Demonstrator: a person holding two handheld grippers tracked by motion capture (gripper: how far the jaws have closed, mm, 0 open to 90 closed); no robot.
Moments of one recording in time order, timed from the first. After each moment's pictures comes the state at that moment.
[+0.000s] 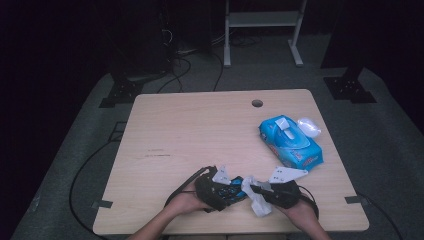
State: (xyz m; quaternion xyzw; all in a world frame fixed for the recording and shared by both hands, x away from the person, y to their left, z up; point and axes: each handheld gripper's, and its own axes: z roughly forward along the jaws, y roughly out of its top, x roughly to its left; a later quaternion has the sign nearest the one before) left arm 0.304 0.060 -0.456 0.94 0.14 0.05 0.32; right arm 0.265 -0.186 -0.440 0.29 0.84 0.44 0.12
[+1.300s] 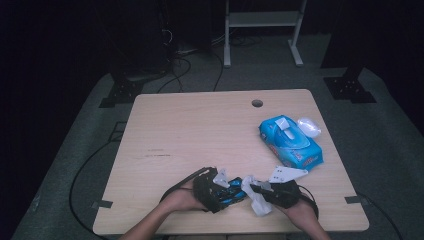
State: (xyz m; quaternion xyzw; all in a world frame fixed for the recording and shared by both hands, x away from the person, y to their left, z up) left arm 0.310 0.061 -0.459 0.96 0.08 0.03 0.25; right arm 0.266 -0.186 -0.440 0.29 0.84 0.44 0.12
